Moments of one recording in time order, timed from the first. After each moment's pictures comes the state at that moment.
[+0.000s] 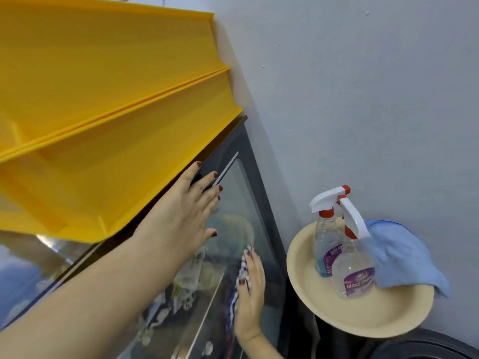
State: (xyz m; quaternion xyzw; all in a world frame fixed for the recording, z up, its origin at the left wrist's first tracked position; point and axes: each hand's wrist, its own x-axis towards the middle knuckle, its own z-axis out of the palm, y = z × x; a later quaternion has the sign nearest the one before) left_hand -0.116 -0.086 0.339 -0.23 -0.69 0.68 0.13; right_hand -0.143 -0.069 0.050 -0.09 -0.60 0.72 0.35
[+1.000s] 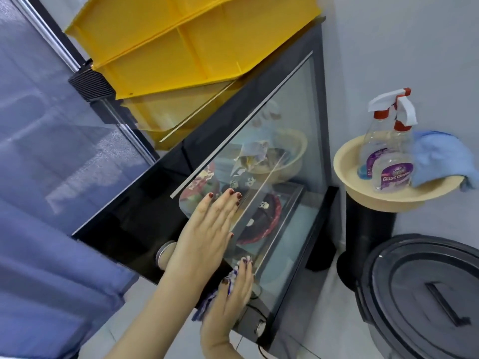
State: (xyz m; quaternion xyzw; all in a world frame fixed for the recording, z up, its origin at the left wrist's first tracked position) left_hand 0.134 -0.236 0.240 -0.19 -0.87 0.46 0.04; right_hand 0.167 -0.273 0.058 -0.21 -0.58 0.75 0.24
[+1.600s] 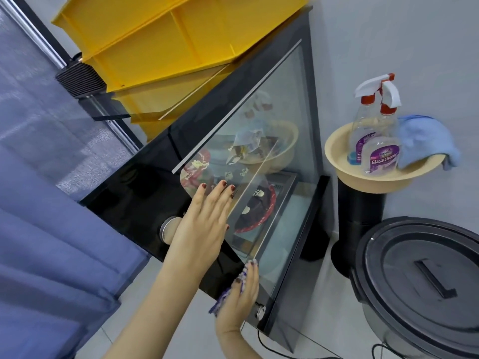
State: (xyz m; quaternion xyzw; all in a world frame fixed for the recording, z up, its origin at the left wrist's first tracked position) left_hand 0.147 -0.253 0.220 -0.20 -0.84 0.49 0.09; right_hand 0.179 -0.276 0.007 -0.29 -0.54 0.77 0.18
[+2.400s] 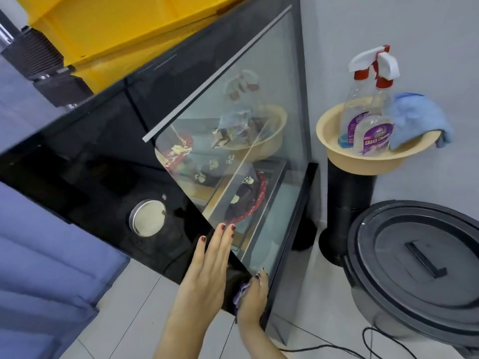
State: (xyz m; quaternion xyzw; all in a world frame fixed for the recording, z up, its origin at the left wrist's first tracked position) left_hand 0.179 -0.291 0.103 -0.20 -0.81 0.52 0.17; right_hand 0.153 -0.252 -0.074 -0.40 -0.43 0.81 0.06
